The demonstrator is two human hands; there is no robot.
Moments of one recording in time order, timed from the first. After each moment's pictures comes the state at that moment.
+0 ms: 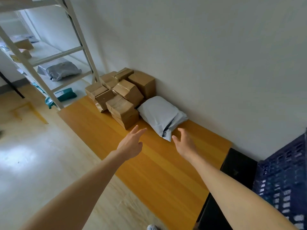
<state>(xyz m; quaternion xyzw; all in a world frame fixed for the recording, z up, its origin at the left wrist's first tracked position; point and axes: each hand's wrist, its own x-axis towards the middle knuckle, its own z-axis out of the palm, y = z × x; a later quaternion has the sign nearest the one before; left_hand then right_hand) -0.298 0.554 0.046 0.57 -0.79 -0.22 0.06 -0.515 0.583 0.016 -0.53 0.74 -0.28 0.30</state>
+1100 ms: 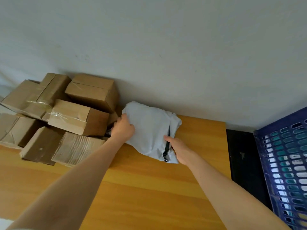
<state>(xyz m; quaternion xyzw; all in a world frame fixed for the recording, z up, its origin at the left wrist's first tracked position) -0.374 0.261 -0.034 0.52 -0.78 -0.35 -0.06 -0.512 0.433 -0.066 0.00 0.72 -0.42 0.55</state>
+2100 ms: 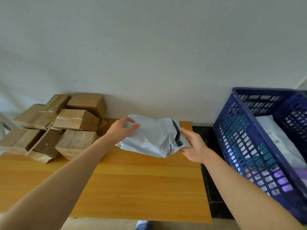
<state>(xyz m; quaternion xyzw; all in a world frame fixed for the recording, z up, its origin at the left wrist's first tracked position) -0.327 0.411 0.087 0.35 -0.82 -0.45 0.09 -0.507 0.631 0.055 -0.09 0.54 -0.64 0.54</state>
